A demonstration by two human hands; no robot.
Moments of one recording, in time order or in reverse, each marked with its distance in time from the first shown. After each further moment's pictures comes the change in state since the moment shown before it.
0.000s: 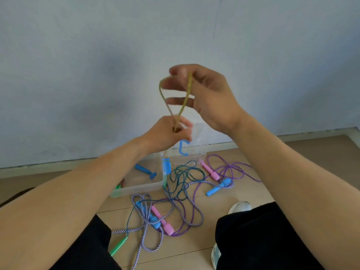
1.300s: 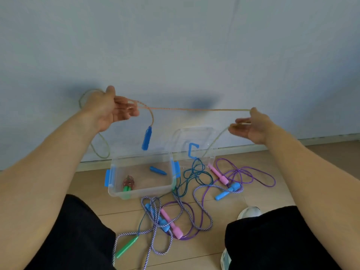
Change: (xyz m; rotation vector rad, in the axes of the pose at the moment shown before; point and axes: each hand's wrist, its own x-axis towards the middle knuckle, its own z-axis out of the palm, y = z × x) left_hand -0.033 -0.024 -0.141 -0.640 0.560 -0.388; right_hand 0.005 0.080 -0.147 0.064 0.664 0.748
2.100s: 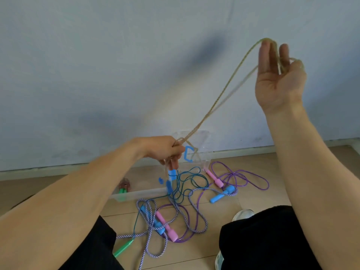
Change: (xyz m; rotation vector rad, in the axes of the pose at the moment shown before) left_hand -0.035 -0.059 0.092 0.895 -0.842 0.000; right_hand -0.092 -0.092 0.036 1.188 -0.416 -0.580
